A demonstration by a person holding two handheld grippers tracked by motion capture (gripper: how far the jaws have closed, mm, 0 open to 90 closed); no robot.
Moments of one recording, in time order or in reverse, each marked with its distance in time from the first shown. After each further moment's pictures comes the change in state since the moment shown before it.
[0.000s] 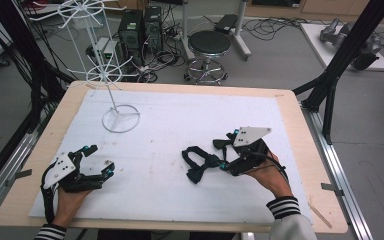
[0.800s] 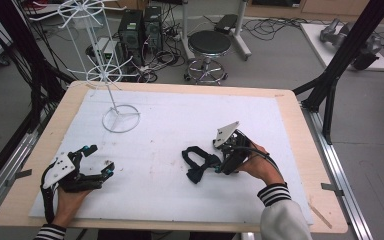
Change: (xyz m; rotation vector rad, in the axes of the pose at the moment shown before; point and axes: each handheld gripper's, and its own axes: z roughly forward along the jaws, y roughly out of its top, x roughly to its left) left arm 0.001 0.000 0.000 -0.001 -0.001 -0.006; right arm -0.012 0.007 0.049 0.299 0.137 -0.105
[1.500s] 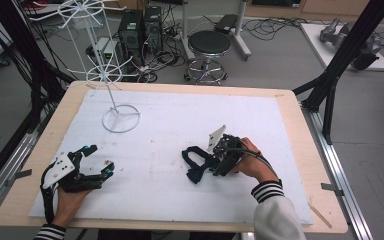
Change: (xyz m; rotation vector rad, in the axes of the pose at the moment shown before) left arm 0.000 0.000 0.000 -0.002 -0.001 -0.001; right arm -0.001 0.001 0.029 0.126 0.062 -0.044
